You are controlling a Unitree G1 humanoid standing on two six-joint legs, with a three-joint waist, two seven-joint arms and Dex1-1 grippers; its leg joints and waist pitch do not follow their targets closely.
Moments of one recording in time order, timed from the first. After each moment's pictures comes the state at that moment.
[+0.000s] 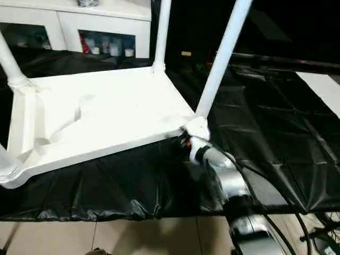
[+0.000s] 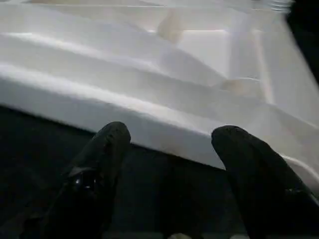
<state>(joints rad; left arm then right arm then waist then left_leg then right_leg) 0.31 0.36 0.68 0.08 -0.51 -0.16 -0.81 -0.46 -0.18 0.13 0.58 0.11 0.08 0.56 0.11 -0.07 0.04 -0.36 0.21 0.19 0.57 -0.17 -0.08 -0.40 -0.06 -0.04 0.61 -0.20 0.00</state>
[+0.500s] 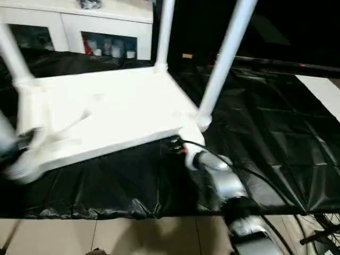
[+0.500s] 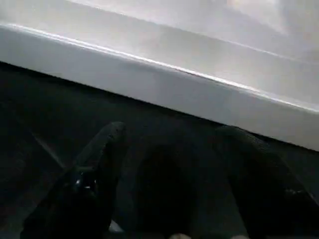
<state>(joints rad) -0.06 0.50 0.41 0.09 -0.60 0.18 -0.94 -0.55 -0.13 0.17 0.70 0.05 0.11 0.53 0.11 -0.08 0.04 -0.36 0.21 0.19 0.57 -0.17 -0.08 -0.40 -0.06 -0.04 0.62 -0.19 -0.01</state>
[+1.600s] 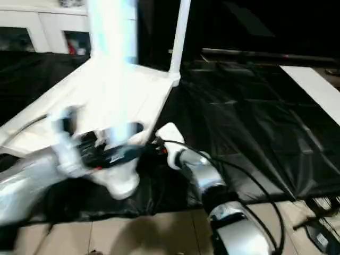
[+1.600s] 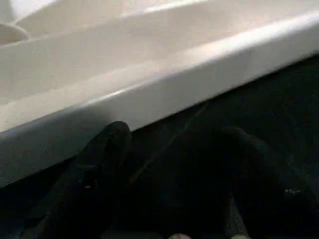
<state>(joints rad) -0.33 0.28 -0.06 -0.15 -0.81 0.62 -0.99 -0.62 -0.05 0.16 0.92 0.00 0.02 0.58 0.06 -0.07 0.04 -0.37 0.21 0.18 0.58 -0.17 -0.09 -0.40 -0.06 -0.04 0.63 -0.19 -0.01</state>
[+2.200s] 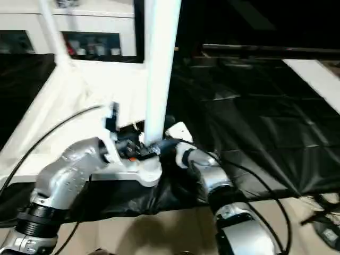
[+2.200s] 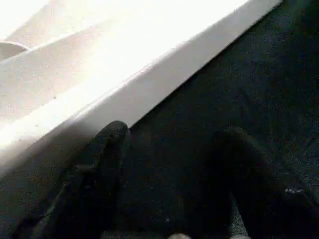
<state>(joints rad) -0.40 0.24 -0.20 0.06 -0.55 0.36 -1.00 -0.59 -0.13 0.12 0.85 0.01 -0.01 0.60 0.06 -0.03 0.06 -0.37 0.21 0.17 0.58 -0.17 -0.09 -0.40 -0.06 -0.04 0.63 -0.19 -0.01</state>
